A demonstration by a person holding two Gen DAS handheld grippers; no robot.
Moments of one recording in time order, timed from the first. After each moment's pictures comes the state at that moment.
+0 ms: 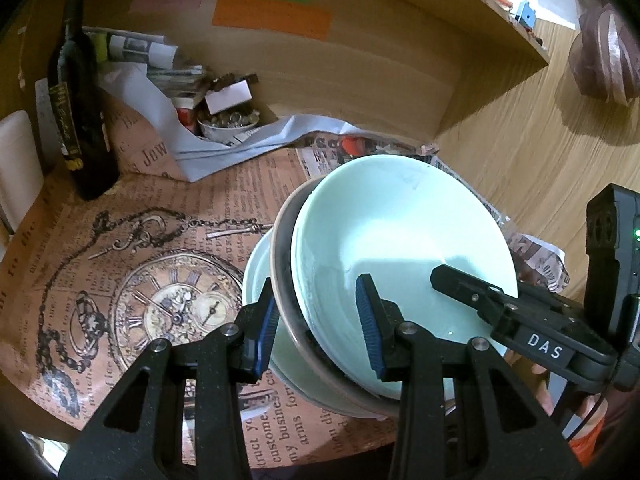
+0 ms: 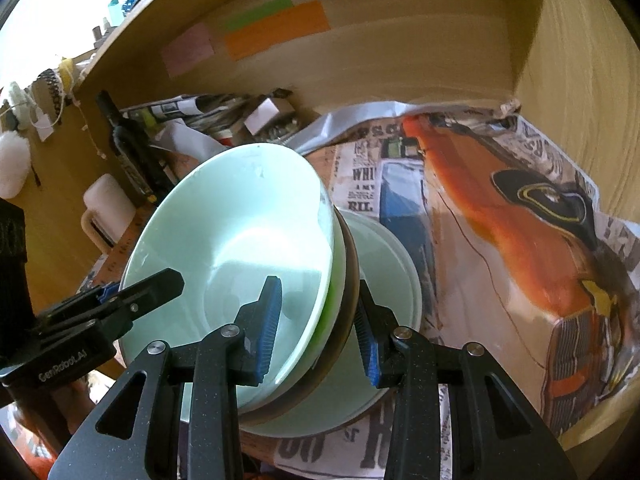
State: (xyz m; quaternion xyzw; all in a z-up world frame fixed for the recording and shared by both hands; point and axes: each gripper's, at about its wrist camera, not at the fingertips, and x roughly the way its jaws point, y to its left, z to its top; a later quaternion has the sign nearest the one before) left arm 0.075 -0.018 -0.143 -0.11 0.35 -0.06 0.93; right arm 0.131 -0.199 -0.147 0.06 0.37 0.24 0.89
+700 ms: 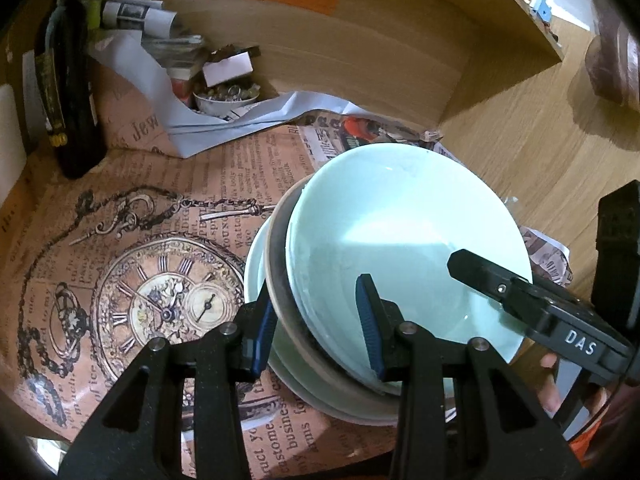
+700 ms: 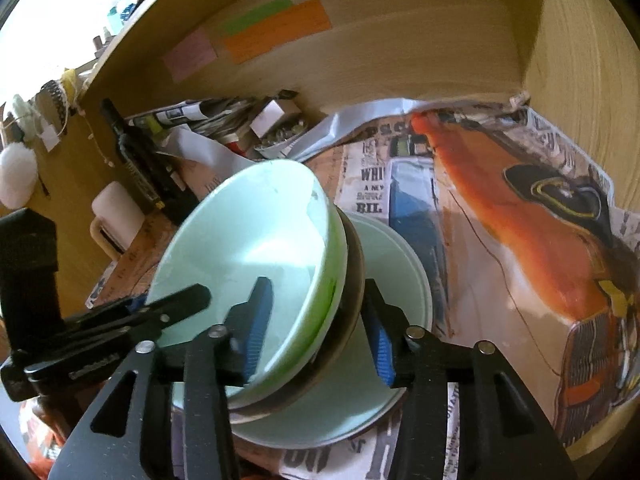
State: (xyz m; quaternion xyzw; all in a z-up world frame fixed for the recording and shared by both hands) left arm 0.094 0.000 -0.165 -0.13 0.38 -0.08 0.91; right arm 0.134 -0.195 -0.147 0.08 0.36 0.27 0.89
